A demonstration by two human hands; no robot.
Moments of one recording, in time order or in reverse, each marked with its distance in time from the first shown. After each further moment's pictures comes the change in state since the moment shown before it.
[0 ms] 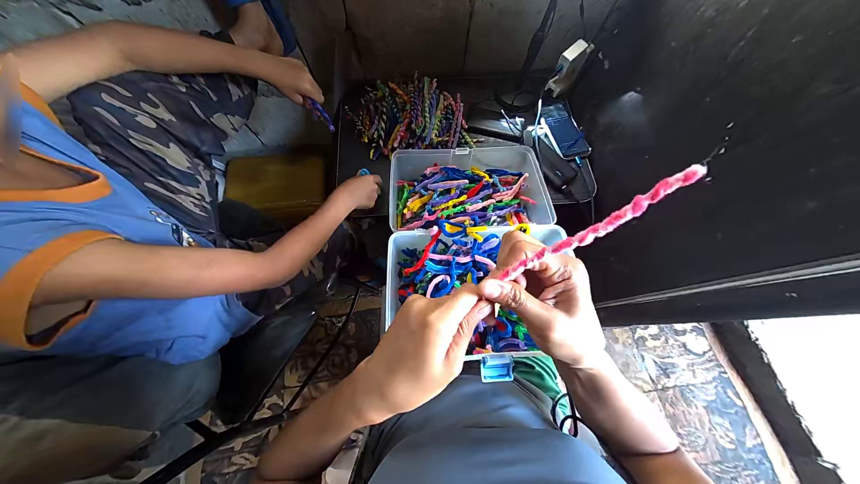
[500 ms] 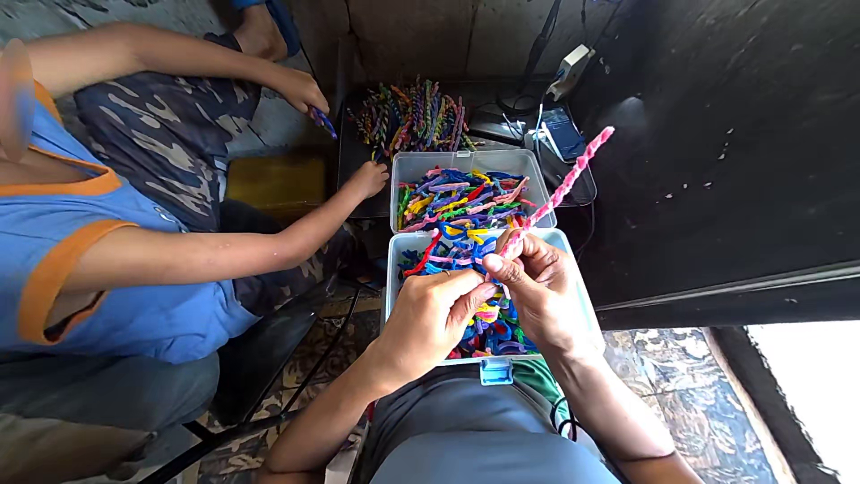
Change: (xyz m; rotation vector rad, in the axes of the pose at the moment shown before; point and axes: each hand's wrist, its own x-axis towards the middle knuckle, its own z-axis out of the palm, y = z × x) left_hand 0.011 -0.019 0.007 0.042 0.075 -0.053; right_hand 0.002 0.014 0.004 0.171 0.186 0.198
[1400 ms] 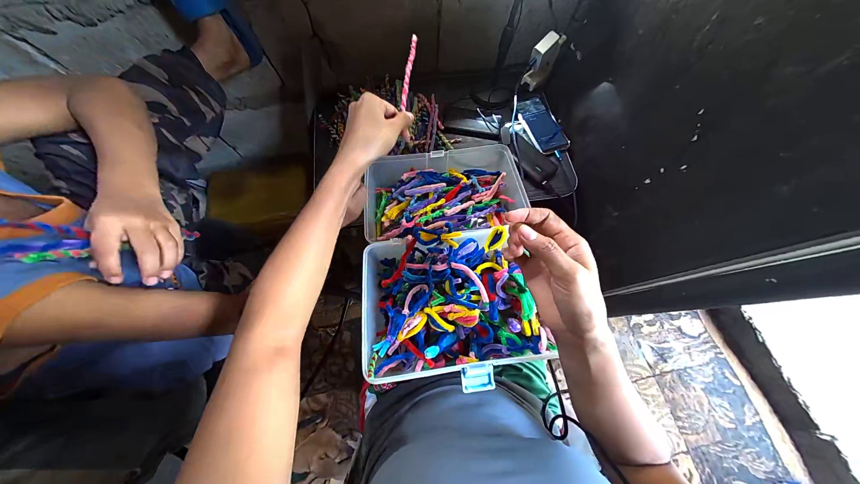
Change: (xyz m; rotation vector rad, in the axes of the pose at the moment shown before) left_hand 0.204 -0.122 -0.035 0.287 -0.144 -0.512; right_hand 0.007 -0.011 -0.049 0.032 0.188 0.116
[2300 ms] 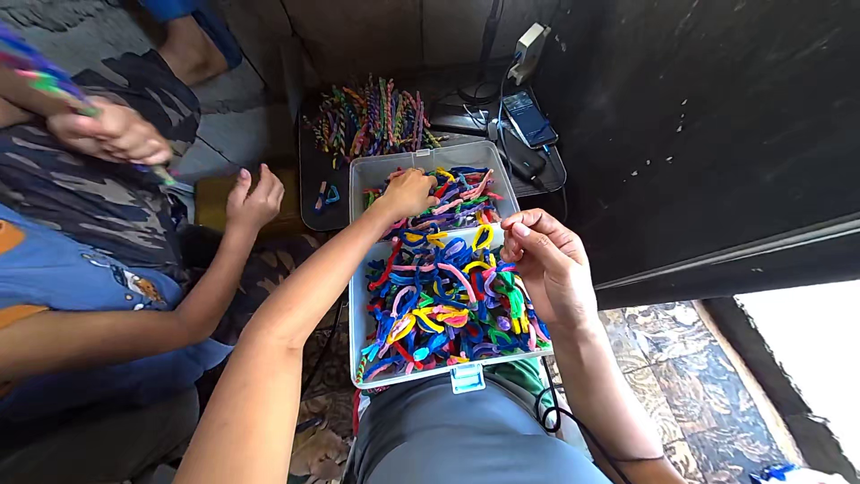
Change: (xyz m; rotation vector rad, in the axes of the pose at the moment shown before) left_hand 0.004 -0.026 0.104 0.478 -0.532 0.248; right_hand 0.003 0.006 -0.016 0.050 0.000 -0.036
